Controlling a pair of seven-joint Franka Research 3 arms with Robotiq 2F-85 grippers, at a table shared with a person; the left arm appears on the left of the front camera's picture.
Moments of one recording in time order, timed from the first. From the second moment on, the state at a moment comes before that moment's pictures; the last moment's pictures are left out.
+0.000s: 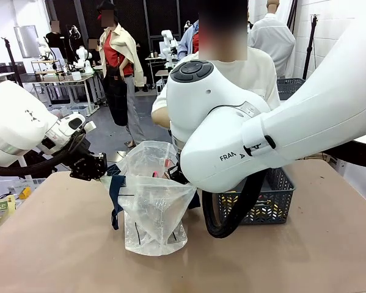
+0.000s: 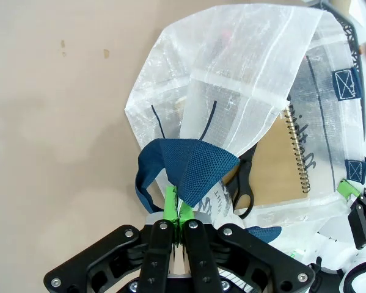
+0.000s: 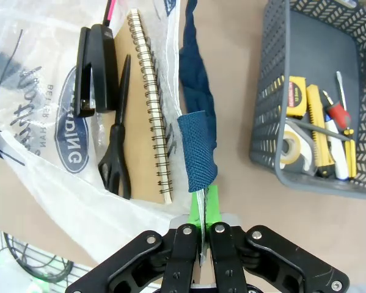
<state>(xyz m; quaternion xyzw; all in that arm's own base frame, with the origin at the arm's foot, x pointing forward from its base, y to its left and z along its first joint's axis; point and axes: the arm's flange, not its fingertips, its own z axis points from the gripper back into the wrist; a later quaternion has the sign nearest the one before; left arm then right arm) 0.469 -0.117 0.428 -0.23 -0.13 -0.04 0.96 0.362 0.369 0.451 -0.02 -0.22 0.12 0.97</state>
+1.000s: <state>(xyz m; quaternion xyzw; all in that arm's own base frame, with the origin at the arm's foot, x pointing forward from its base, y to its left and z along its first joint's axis) 0.469 -0.117 0.428 -0.23 -0.13 -0.04 0.96 0.362 0.369 0.451 -0.02 -0.22 0.12 0.97</state>
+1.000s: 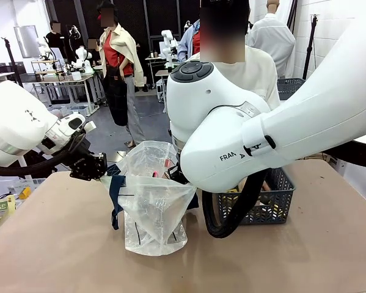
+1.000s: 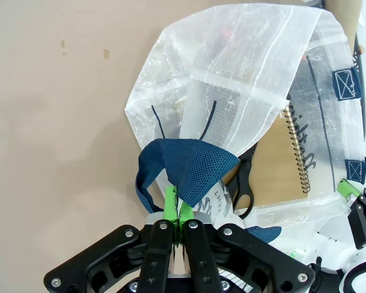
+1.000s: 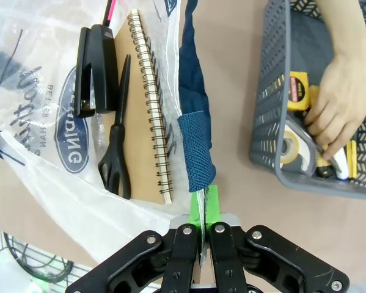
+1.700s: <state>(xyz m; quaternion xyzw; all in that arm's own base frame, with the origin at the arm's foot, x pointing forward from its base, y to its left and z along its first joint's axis) 0.469 -0.117 0.428 -0.23 -0.13 -0.04 0.96 0.362 0.369 0.451 -0.02 -0.22 0.12 0.97</state>
